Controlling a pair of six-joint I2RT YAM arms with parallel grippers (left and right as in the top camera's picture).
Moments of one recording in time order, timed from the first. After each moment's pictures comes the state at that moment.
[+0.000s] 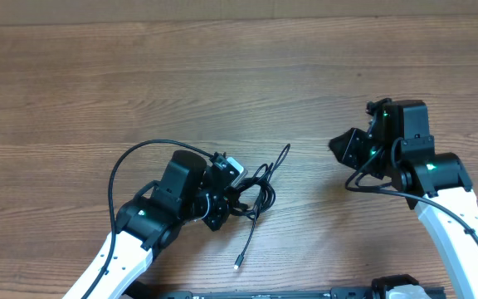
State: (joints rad) left arm -0.52 1.07 0.69 -0.52 0.37 0.09; right arm 0.13 1.20 1.00 -0.78 -0.34 0.54
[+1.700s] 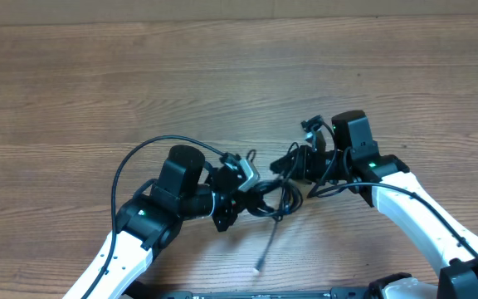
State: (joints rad) left arm -0.52 1.07 0.68 -0.35 0.71 0.18; right arm 0.29 1.42 0.78 -0.30 -0.79 0.59
